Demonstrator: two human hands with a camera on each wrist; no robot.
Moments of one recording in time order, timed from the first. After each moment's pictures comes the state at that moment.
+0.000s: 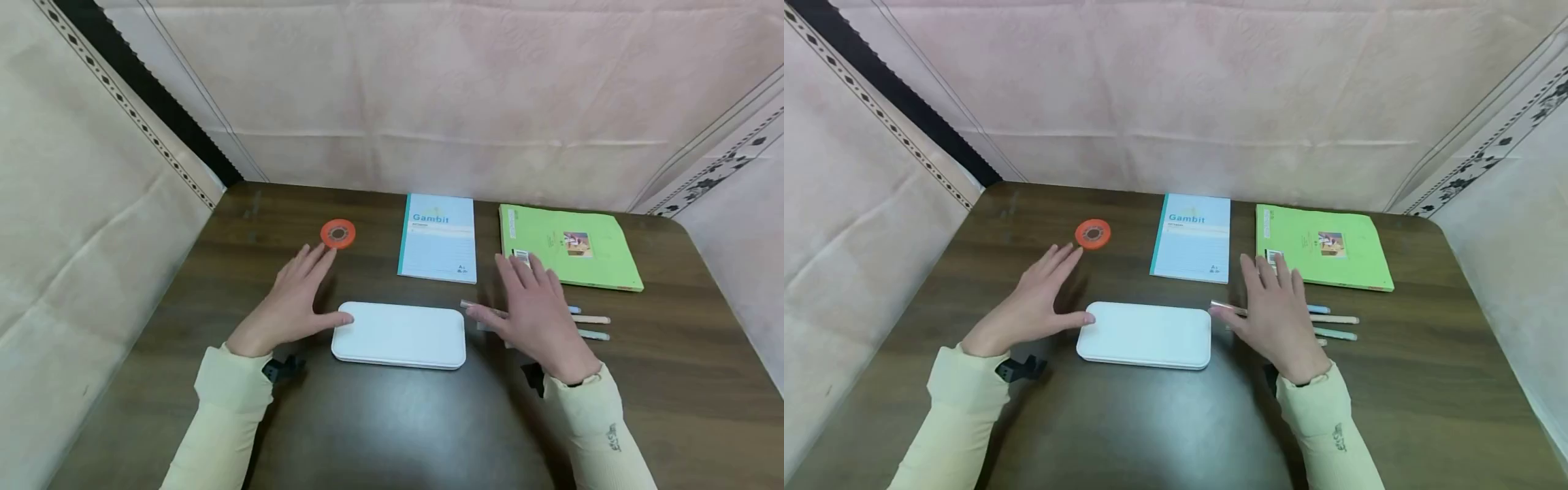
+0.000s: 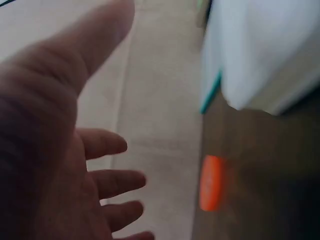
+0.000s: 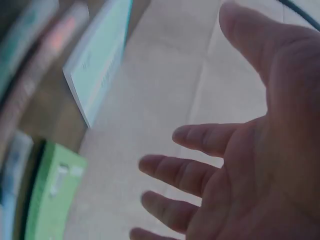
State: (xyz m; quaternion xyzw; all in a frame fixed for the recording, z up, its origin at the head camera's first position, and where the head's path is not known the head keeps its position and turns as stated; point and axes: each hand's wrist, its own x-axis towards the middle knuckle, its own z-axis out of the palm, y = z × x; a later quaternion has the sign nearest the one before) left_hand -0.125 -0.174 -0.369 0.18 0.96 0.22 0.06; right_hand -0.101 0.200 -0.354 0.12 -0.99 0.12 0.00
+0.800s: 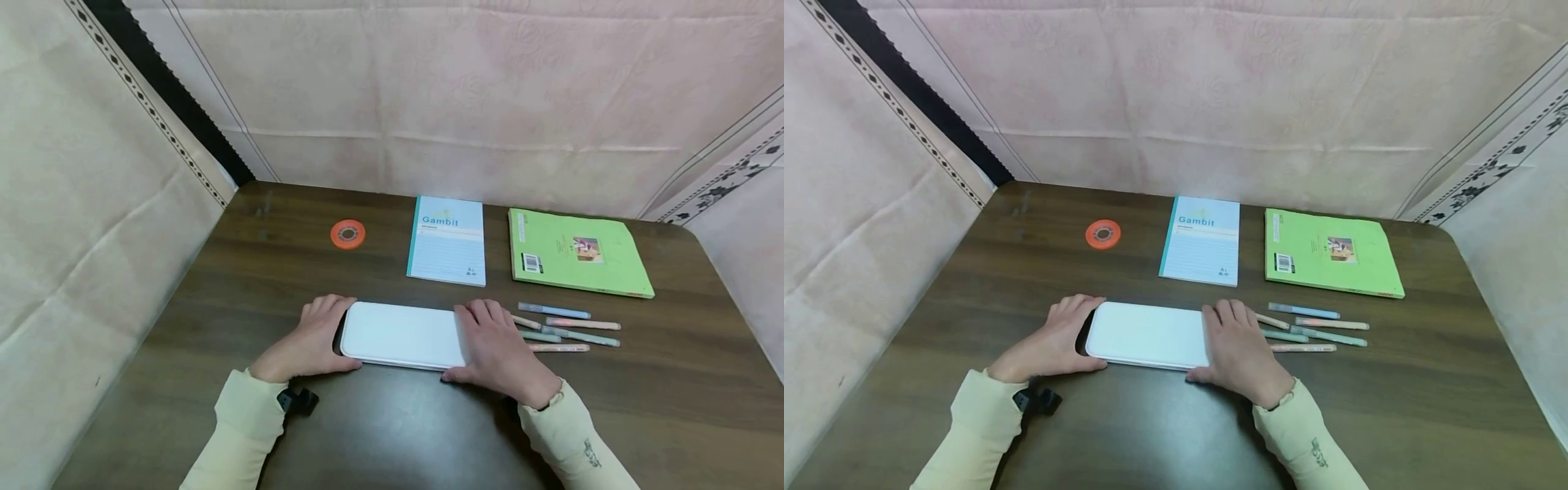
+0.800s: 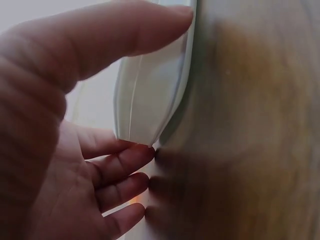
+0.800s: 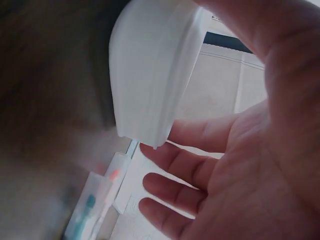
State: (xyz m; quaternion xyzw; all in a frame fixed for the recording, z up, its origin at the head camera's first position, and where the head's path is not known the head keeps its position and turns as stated) left_hand -0.090 -0.169 -0.419 0.22 0.94 0.24 0.08; right_hand -0.076 0.151 -0.398 0.24 -0.97 0.06 -0.01
